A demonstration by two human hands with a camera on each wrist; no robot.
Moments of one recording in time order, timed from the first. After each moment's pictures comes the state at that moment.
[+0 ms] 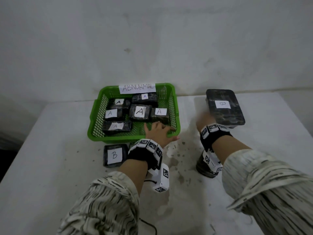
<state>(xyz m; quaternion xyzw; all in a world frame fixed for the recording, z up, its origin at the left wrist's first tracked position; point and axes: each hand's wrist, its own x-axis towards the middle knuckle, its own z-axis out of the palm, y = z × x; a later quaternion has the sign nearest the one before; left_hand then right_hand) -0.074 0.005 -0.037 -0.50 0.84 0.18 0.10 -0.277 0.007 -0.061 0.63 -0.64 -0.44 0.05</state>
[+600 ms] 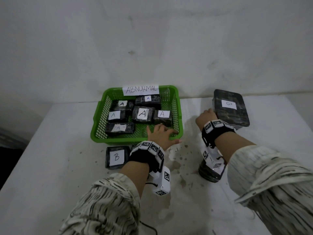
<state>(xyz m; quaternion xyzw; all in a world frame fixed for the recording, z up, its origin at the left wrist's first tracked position) -0.074 0.002 -0.042 -0.51 0.83 0.19 0.11 -0.272 -0.016 -0.039 0.67 -0.64 -0.38 0.02</state>
